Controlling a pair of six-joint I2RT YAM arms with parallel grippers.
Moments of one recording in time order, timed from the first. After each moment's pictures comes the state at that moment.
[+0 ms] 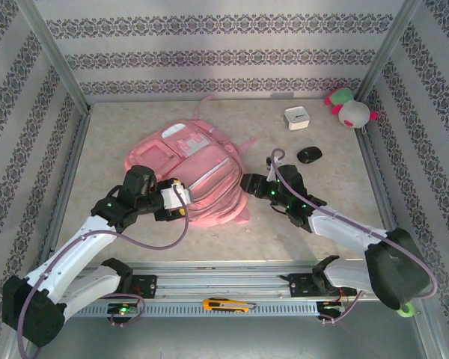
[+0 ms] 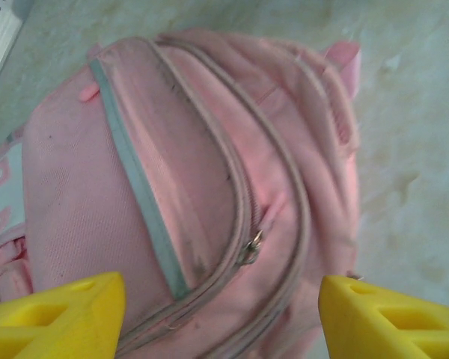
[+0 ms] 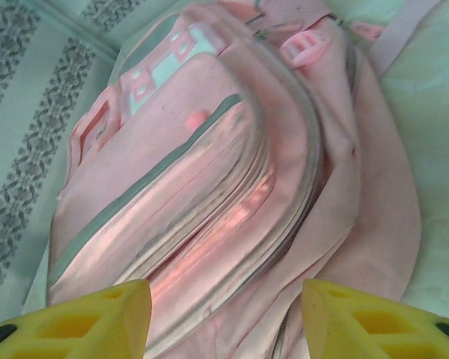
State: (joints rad) left arm -0.41 0.96 0.70 -0.49 0.34 0.89; right arm 0.55 1.19 0.54 0.19 -0.23 0.72
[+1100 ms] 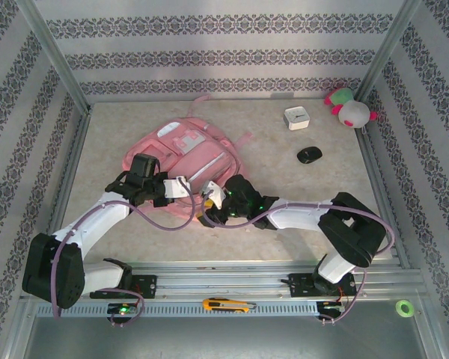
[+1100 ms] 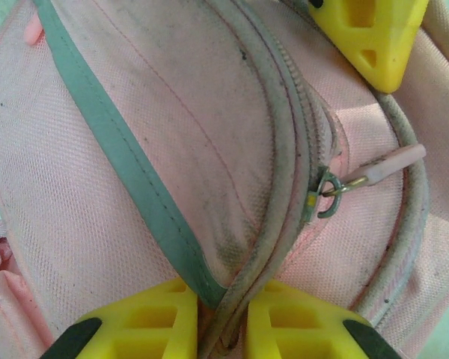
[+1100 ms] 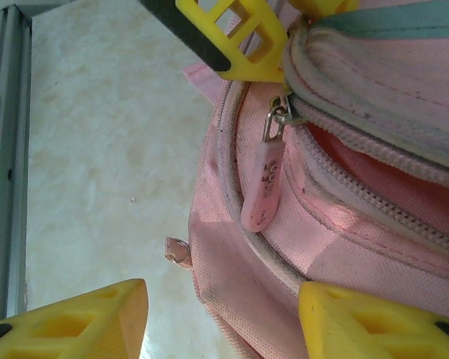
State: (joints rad) left arm -0.29 1.24 0.74 -0.38 0.37 1.11; right arm 0.88 1.61 0.74 0.29 -0.40 0.00
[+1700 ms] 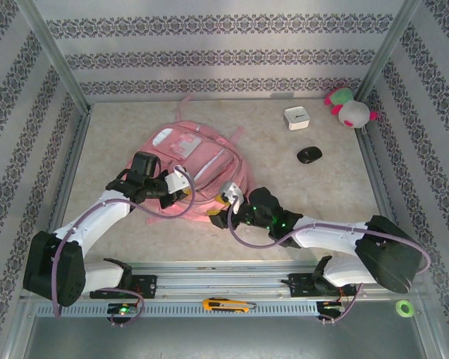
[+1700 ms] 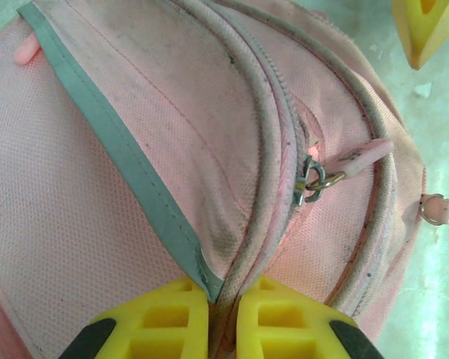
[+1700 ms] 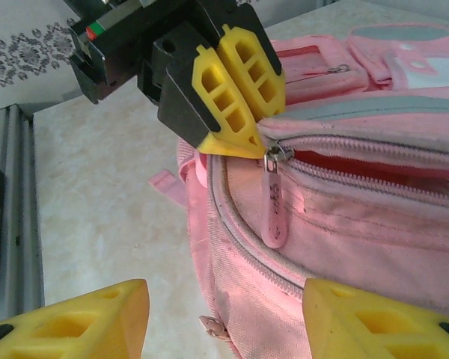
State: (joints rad) left arm -0.29 1.25 0.76 -0.38 0.56 0.76; right arm 0.91 1.30 0.48 0.49 -0.21 0.10
